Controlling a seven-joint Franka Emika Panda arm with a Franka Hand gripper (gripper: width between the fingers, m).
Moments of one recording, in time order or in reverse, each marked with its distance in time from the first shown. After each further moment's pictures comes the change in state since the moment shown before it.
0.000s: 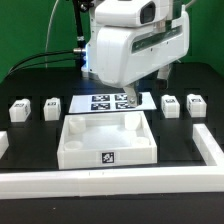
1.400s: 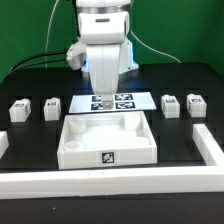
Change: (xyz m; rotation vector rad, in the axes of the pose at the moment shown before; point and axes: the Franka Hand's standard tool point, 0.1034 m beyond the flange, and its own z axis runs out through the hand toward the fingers) arm -0.097 -0.024 0.035 0.003 0.005 -0.663
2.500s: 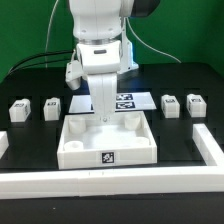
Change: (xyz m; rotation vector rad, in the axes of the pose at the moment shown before) arm -0.009 -0.053 0.051 0.094 0.016 -0.053
